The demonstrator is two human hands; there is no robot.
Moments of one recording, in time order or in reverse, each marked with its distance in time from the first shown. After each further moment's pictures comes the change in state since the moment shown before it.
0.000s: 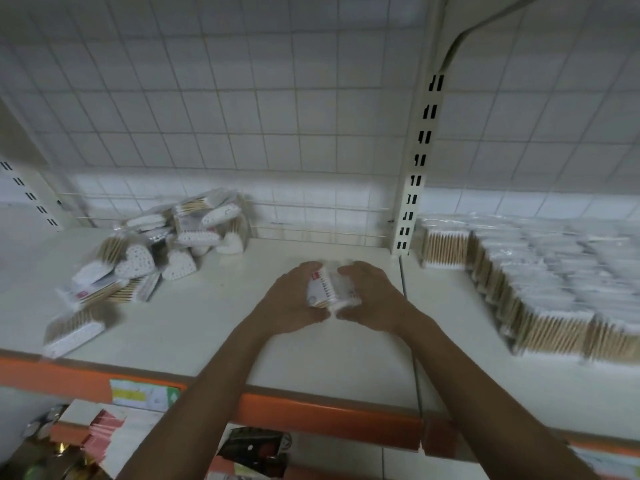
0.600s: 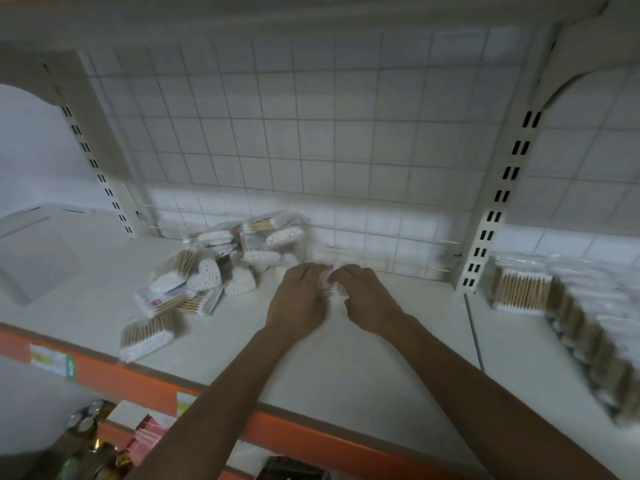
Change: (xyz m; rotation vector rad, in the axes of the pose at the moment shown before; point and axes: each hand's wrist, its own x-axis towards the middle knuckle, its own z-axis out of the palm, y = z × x) left_hand 0.005 -0.068 -0.043 0.302 0.404 0.019; right_hand 0.083 -0.072 0.036 -0.159 0.135 -0.252
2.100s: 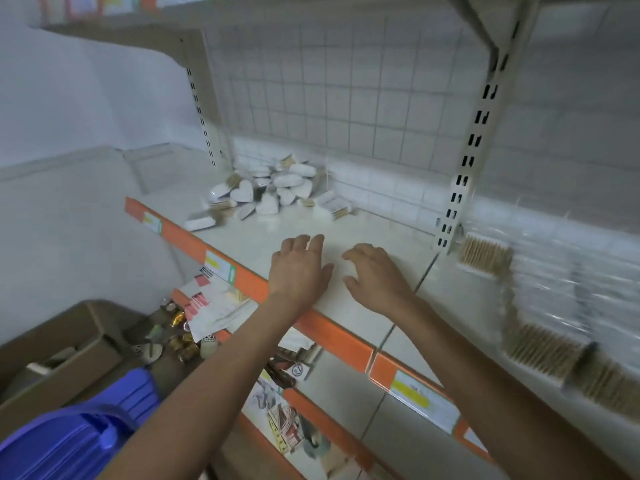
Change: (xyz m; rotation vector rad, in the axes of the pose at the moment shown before) left_hand -0.112 0.182 -0.019 0.488 0.039 -0.462; right_hand -0.146 0.026 -0.066 -0.057 -0.062 -0.289
